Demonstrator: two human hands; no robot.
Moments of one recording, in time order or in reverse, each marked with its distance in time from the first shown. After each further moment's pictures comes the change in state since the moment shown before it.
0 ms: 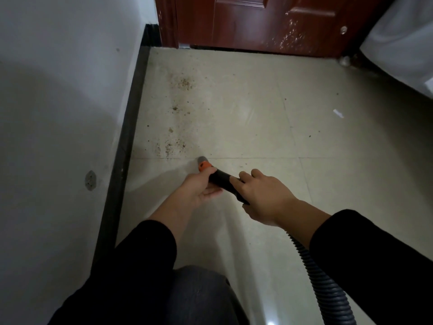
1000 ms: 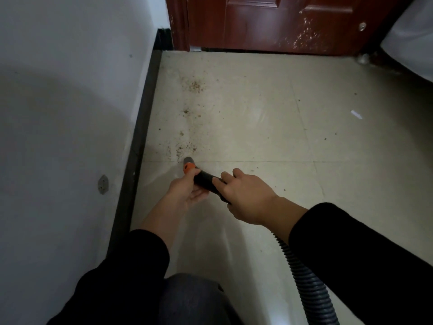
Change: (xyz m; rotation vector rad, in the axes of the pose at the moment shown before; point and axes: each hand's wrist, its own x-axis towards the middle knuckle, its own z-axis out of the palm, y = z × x) left_hand 0.010 0.006 -0.047 -0.080 0.168 0.068; right_hand 0.039 -0.026 -0.008 -0.038 0.062 -0.162
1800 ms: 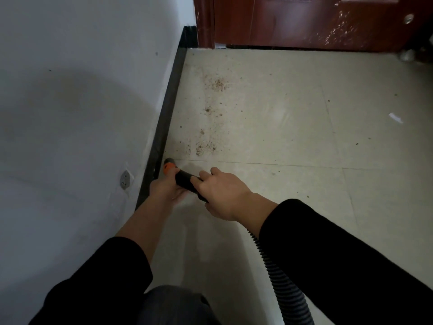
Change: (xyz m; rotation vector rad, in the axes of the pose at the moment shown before) left_hand 0.002 0.023 -0.060 -0.197 0.291 0.063; right_hand 0.060 -0.042 -0.007 0.098 0.073 -0.161
